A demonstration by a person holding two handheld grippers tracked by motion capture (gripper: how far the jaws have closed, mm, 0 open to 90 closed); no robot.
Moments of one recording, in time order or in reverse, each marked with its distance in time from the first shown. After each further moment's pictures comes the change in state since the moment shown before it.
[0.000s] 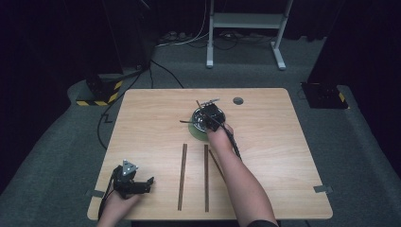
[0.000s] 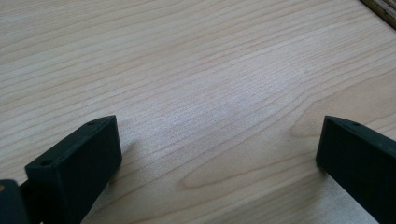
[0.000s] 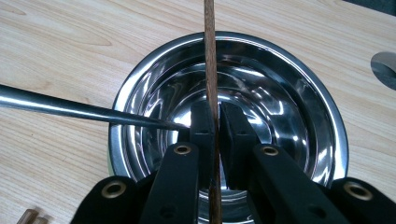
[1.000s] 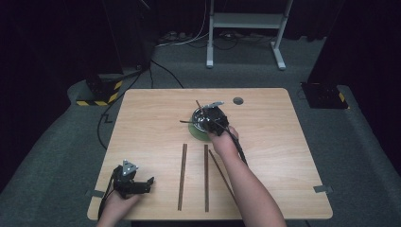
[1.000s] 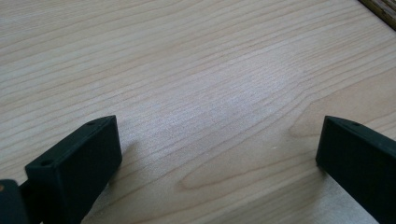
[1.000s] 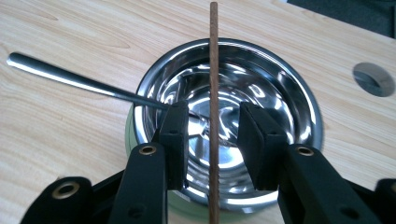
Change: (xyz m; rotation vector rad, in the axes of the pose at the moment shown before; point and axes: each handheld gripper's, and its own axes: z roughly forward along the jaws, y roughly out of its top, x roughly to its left) left arm 0.000 0.000 0.000 -0.002 -0.007 0.003; right arm -0.002 -0.016 -0.042 -0.058 0.018 -0.041
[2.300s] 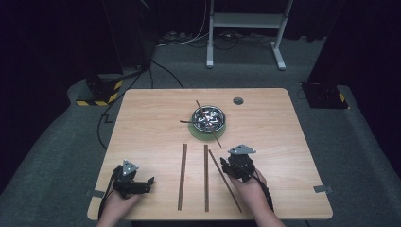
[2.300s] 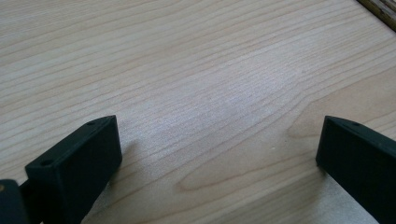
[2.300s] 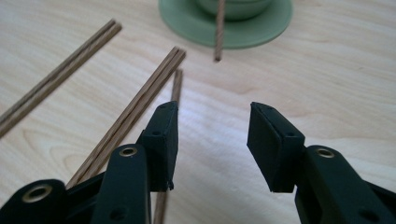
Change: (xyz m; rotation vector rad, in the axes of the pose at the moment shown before) left arm 0.000 0.000 0.000 0.000 -0.004 0.003; right arm -0.004 -0.139 -0.083 -0.035 0.093 0.002
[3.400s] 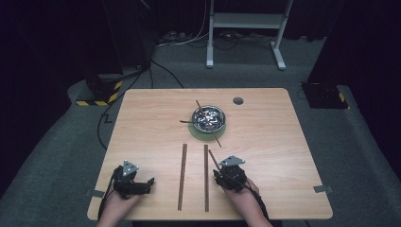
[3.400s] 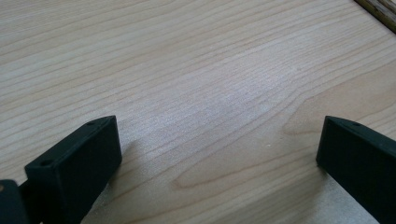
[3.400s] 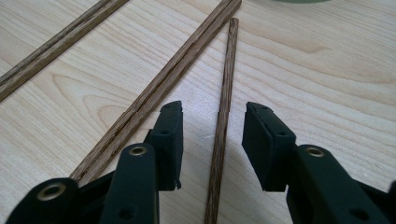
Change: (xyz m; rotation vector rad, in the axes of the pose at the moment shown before) left arm -0.001 -0.001 -0.001 0.002 -0.009 0.010; right arm 0.024 -0.024 0.015 0.064 0.062 -0.050
